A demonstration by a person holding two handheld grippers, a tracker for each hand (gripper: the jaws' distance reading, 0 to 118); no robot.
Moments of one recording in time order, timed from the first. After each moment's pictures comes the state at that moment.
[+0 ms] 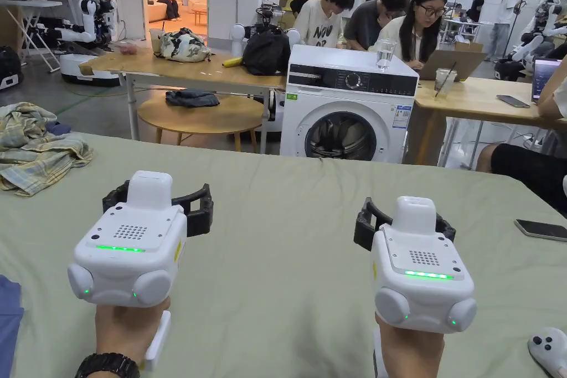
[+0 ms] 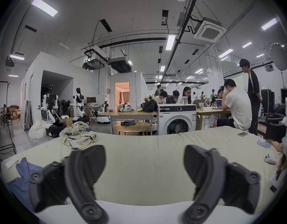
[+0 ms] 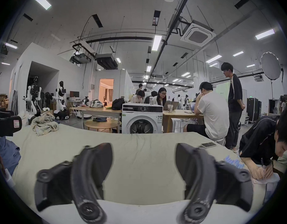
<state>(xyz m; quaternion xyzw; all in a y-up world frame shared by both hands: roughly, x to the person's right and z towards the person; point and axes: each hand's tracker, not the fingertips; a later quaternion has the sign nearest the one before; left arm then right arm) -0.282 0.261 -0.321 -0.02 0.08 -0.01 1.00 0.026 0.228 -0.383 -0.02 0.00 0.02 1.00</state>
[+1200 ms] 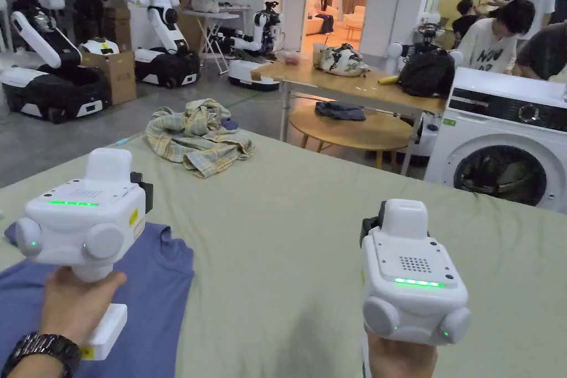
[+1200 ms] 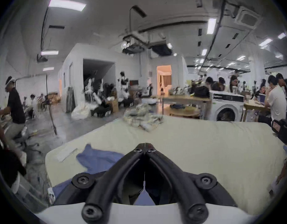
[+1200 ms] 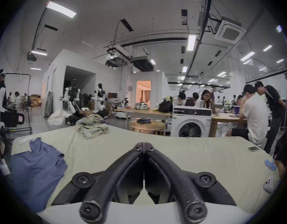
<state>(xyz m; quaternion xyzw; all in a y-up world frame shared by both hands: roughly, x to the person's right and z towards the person) -0.507 0.296 -0.178 -0.13 0.29 0.04 0.95 -0.191 0.237 -0.340 -0.02 0.20 0.02 0.98</state>
